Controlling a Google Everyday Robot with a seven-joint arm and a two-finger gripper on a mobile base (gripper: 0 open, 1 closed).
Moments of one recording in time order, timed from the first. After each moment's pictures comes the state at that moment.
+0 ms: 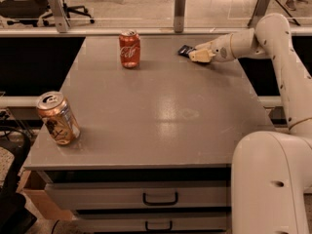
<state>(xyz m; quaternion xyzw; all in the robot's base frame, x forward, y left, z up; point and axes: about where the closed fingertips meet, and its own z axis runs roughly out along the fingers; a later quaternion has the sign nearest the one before) 0.818 -0.166 0.834 -0.40 0.76 0.26 0.45</state>
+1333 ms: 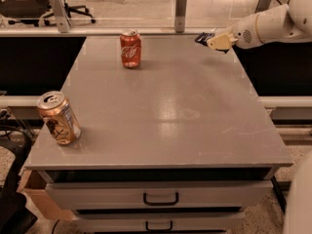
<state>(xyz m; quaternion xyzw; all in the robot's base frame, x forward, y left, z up) 0.756 -0.205 0.922 -0.38 0.78 0.18 0.46</state>
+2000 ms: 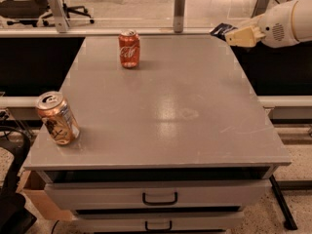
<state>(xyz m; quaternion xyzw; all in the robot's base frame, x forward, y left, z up) 0.654 -0.213 0.988 -0.36 0.78 0.14 0.49</state>
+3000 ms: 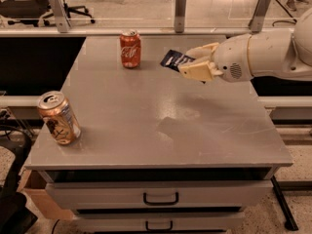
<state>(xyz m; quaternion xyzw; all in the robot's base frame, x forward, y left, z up) 0.575 -0.092 0.945 -0.47 0.71 0.22 0.48</state>
